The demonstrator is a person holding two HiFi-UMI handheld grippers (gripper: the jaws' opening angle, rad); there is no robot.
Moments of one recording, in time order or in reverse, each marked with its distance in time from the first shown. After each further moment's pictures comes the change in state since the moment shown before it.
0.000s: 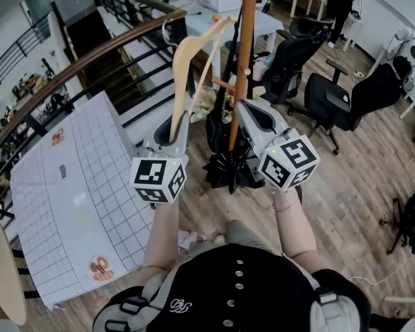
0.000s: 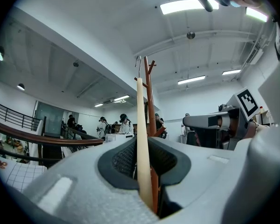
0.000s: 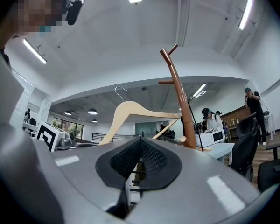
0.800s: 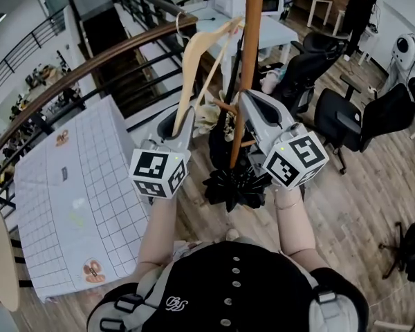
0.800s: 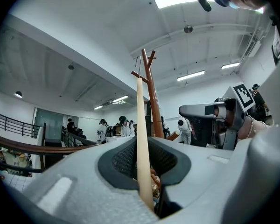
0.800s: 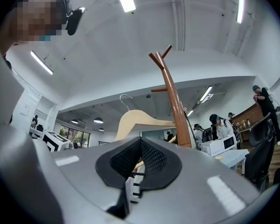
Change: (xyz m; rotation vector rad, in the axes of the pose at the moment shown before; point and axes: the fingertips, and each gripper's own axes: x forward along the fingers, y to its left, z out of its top) left arm 0.077 0.008 0.022 0.066 0.004 0.006; right arm 0.046 -0.057 0.049 0.019 -0.115 0.102
